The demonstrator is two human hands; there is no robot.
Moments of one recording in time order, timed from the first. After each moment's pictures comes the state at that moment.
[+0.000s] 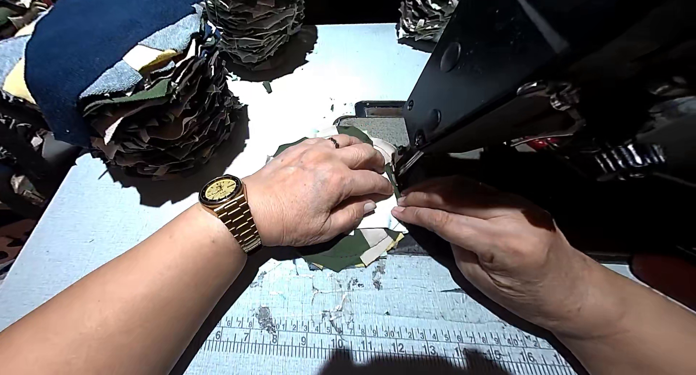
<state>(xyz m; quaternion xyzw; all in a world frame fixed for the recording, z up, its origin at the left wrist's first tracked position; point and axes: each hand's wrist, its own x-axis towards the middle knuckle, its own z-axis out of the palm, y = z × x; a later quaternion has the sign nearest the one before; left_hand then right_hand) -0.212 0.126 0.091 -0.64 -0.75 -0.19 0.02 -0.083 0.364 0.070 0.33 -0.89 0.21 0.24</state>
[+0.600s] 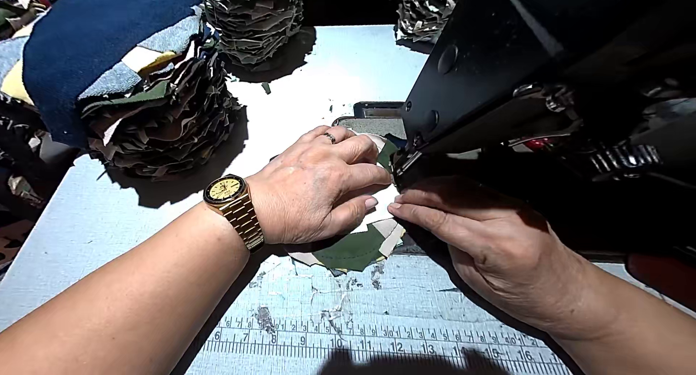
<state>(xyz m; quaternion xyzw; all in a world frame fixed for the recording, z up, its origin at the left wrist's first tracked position) -0.214 0.129 0.089 -0.62 -0.76 -0.17 0.04 -0.081 0.363 0.070 0.32 -0.90 0.19 0.23</state>
